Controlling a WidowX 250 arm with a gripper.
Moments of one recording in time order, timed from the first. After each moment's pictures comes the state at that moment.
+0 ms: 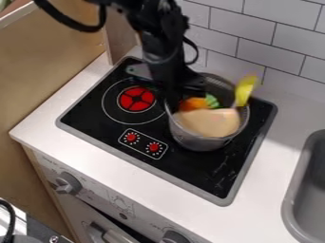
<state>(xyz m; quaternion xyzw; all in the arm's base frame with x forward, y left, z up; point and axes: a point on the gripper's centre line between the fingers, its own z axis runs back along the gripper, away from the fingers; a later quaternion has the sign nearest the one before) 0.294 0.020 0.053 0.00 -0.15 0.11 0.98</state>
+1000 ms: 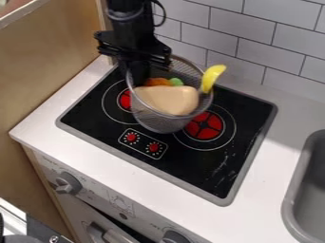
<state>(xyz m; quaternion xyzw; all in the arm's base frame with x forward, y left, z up) 0.286 0.063 0.086 0.01 -0.10 0.05 0.99</state>
